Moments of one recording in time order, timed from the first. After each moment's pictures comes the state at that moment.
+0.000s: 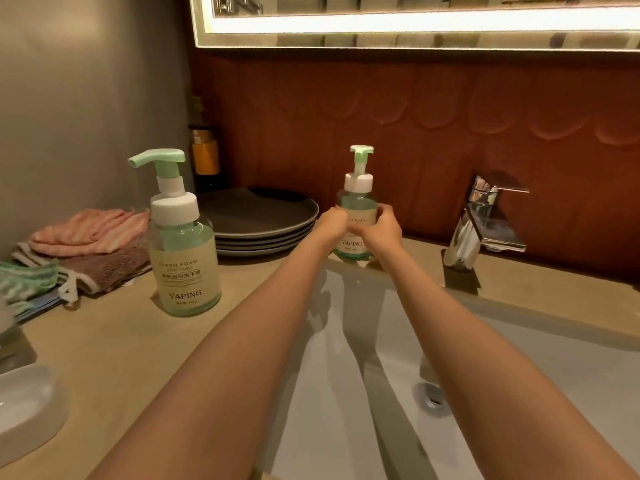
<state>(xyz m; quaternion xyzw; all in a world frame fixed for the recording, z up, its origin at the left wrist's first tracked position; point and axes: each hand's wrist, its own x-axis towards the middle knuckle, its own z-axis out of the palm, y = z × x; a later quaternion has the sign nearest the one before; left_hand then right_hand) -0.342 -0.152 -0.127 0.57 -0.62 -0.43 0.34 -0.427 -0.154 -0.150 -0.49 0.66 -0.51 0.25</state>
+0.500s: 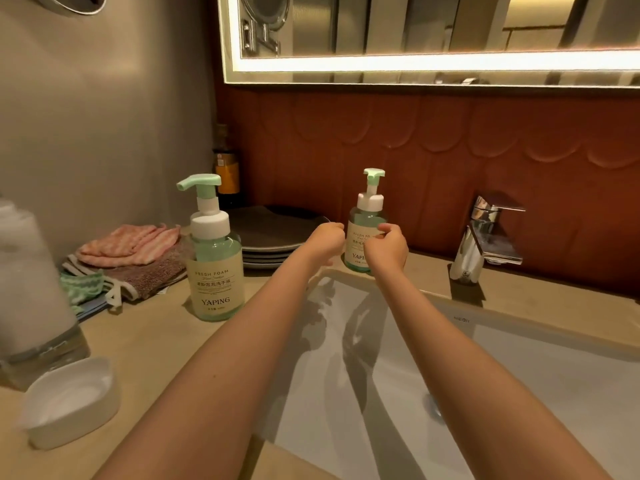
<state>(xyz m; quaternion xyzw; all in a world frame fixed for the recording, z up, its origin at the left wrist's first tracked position) -0.306 -0.116 -0.109 0.56 -0.61 -0.45 0.34 -0.401 -0.125 -0.141 -0.44 0.67 -0.57 0.20</state>
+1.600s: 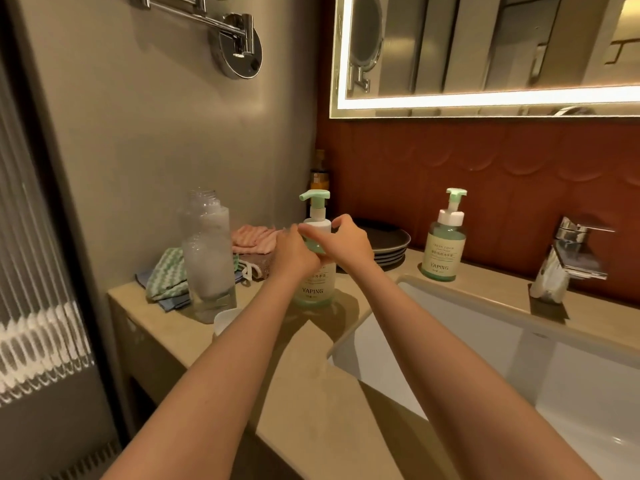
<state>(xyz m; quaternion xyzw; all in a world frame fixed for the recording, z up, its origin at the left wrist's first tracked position) -0.144 -0.026 -0.124 0.69 -0.58 -0.12 0.42 -0.234 -0.047 -0.104 -0.70 0.55 -0.39 0.24</state>
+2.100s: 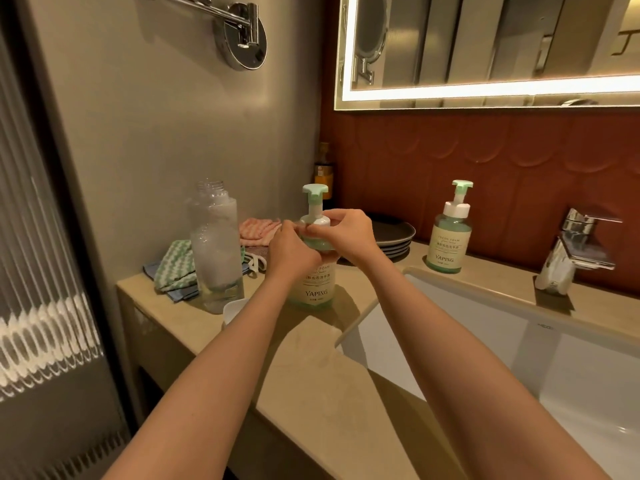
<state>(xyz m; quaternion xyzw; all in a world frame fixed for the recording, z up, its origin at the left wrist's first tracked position) -0.131 -0.008 -0.132 0.67 -0.55 -0.14 0.47 -0.234 -0.034 -0.106 -0.73 0.41 -0.46 0.29</state>
